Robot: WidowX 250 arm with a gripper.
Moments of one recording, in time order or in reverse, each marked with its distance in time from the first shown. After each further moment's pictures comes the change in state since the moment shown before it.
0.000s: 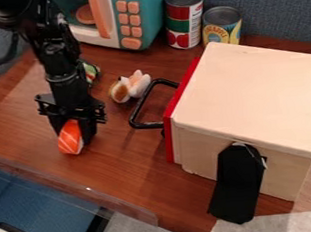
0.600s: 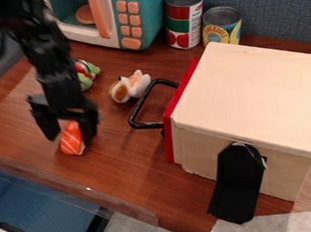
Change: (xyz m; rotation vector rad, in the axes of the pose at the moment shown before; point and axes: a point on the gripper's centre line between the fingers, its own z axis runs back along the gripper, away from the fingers) arm -0.006 0.000 -0.010 0.018 0.018 0.023
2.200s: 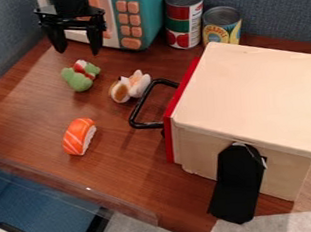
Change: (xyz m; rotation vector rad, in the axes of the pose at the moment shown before) arm 0.114 0.030 0.081 0.007 -0.158 0.086
